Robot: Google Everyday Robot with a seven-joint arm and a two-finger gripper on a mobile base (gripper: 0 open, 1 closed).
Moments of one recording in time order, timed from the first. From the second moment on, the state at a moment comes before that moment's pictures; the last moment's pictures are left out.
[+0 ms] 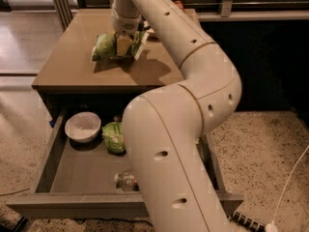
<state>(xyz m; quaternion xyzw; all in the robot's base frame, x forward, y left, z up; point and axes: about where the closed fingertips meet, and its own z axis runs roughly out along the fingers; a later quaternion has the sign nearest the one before) 0.793 0.099 0.857 -0.79 0.58 -0.01 0.20</state>
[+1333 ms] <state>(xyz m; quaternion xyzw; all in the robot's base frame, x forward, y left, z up) 0.700 -0.046 0.964 -0.66 0.68 -0.10 0.29</state>
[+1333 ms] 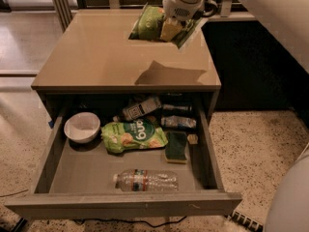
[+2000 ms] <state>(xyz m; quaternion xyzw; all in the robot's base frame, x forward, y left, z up) 0.698 -0.039 0.960 -0.67 0.68 -0.09 0.28</state>
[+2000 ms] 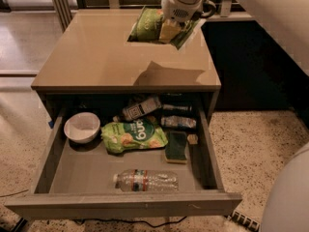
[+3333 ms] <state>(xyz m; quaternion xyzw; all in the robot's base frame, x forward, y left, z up) 0.640 -0.016 0.918 -0.75 0.61 -0.05 0.24</state>
